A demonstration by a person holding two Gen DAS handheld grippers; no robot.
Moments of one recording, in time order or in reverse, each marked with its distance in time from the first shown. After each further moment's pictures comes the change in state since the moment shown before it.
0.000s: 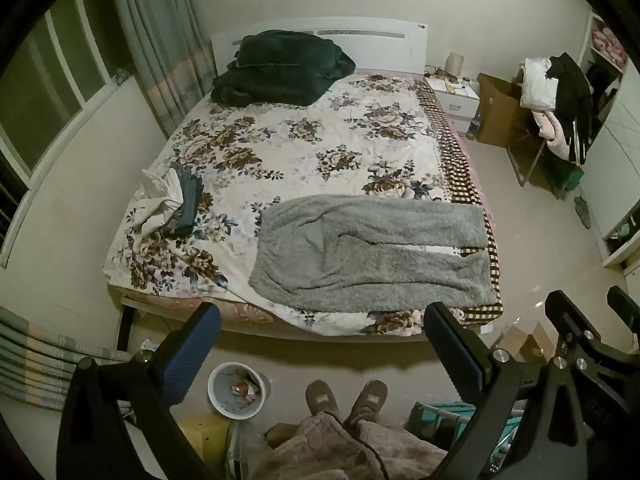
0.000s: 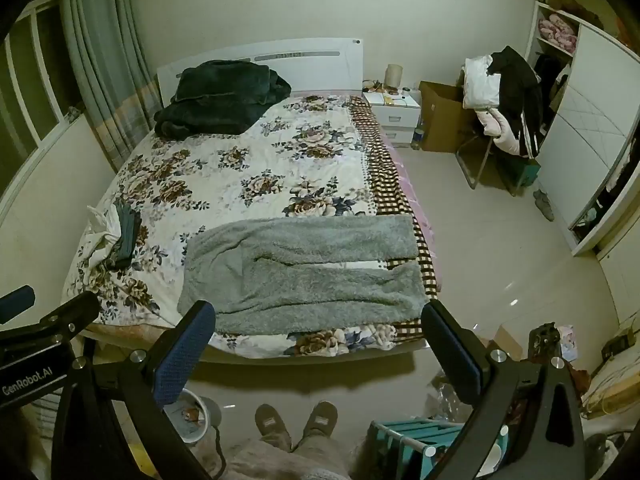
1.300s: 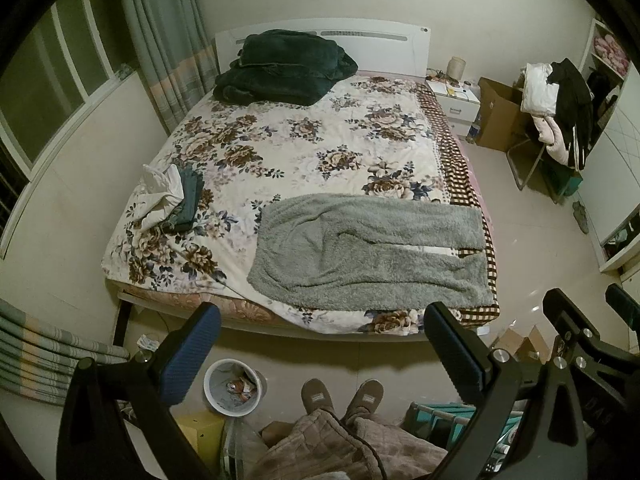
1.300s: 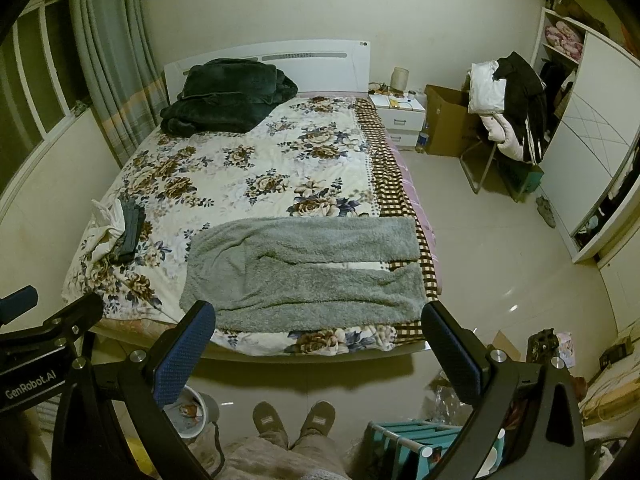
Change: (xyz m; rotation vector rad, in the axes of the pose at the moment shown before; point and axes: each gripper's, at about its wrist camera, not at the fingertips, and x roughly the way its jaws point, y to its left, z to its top) left arm 0.000 0.000 0.000 -0.004 -0.006 -0.006; right arm 0.006 -0.002 0.002 -0.010 0.003 -0.006
